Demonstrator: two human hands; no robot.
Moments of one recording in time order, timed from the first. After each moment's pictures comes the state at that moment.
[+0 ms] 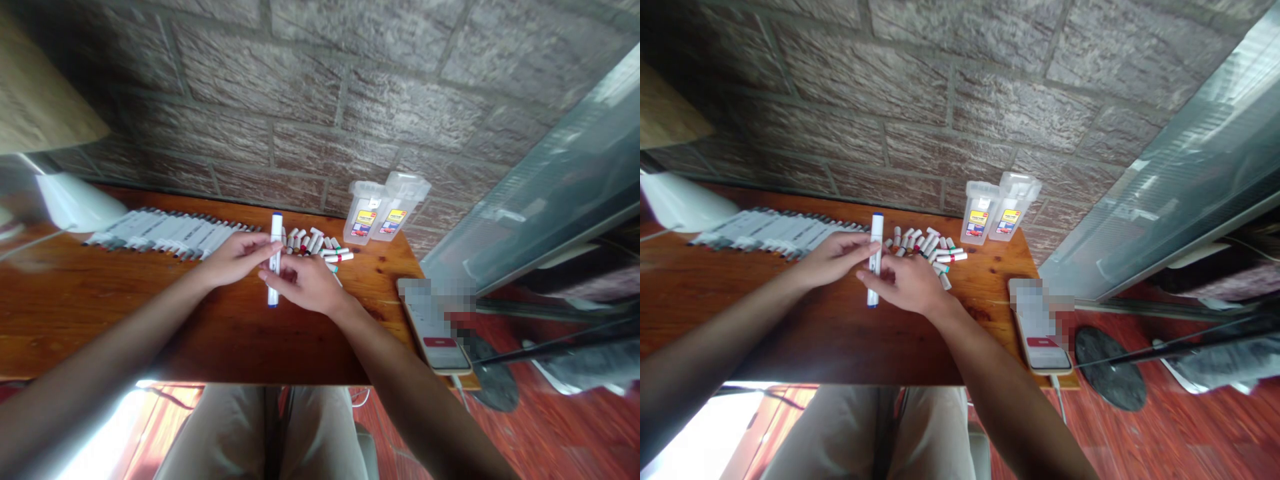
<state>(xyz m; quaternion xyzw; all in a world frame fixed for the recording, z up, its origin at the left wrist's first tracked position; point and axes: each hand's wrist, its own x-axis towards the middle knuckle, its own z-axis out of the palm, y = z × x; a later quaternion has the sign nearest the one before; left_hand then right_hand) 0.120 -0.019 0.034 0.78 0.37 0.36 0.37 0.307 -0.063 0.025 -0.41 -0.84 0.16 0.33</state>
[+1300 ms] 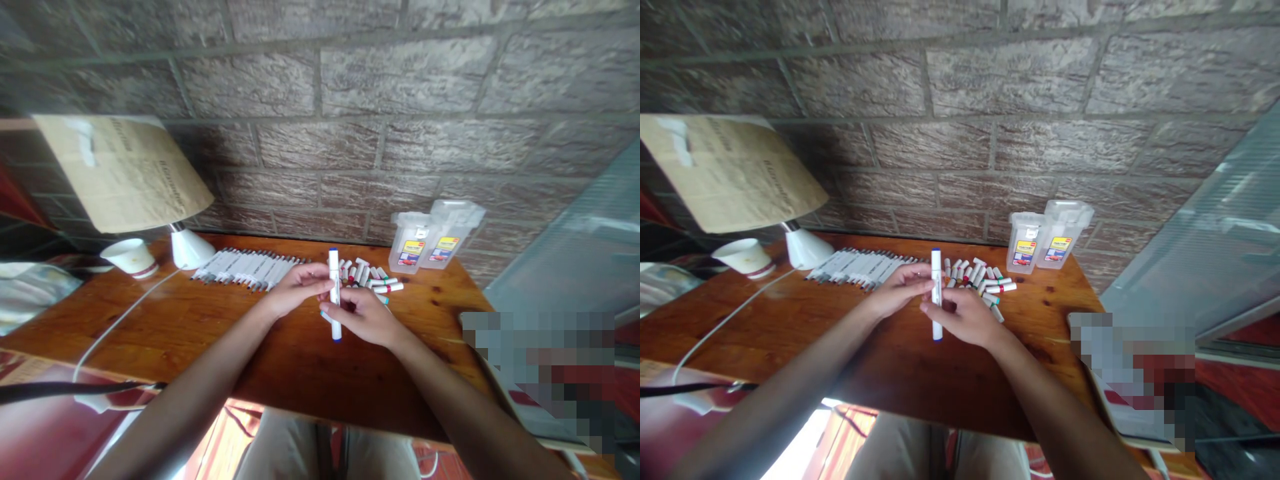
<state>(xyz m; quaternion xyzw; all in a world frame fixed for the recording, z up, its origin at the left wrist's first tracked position) 0.118 -0.019 0.028 0.63 0.25 0.42 0.61 0.305 -0.064 0.026 -0.37 -0.78 0.35 0.36</state>
